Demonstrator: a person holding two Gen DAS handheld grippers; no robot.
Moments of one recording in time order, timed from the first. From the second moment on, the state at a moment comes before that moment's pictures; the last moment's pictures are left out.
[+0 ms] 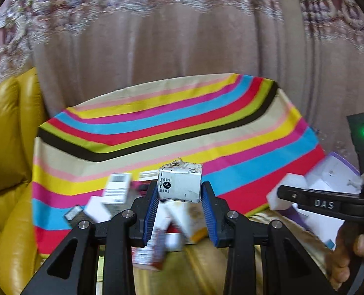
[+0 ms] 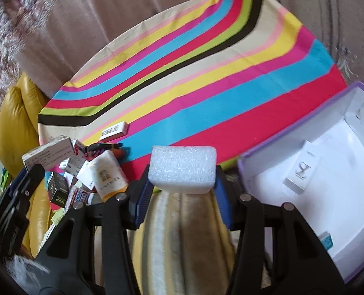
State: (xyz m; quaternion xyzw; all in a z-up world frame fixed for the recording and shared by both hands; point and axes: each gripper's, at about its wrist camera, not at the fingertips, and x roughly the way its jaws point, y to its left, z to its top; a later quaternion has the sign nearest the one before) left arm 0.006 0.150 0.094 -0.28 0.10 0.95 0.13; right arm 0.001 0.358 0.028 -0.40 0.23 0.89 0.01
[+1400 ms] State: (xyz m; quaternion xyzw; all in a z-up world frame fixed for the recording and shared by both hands) left arm 0.018 0.274 0.066 -0.37 0.05 0.85 0.38; right arm 0.067 0.469 0.040 -0.40 0.22 0.87 0.21
